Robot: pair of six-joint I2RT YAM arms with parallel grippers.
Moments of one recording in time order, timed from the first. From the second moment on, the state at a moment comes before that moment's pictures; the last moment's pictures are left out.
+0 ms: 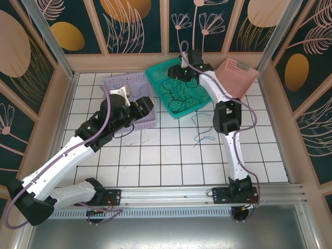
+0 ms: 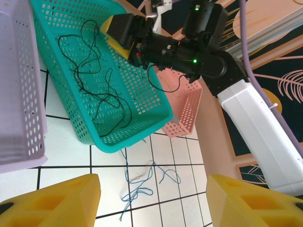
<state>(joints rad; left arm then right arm) -0.70 1.09 1.09 -0.38 -0.03 -0.95 0.33 2.49 2.40 -0.63 -0.49 0.41</state>
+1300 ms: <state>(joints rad) -0.75 1.41 0.99 -0.20 0.18 -0.96 0.31 1.28 0.68 -0.42 -0.24 1.24</state>
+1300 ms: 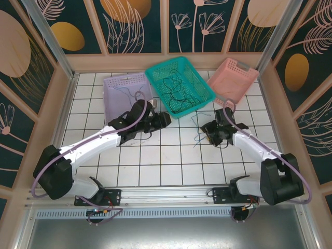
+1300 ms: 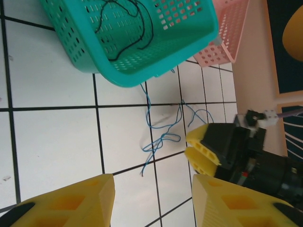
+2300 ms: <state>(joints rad) -0.78 1.38 0.93 -0.18 0.16 -1.02 0.51 1.25 0.84 -0.44 -0.19 0.94</state>
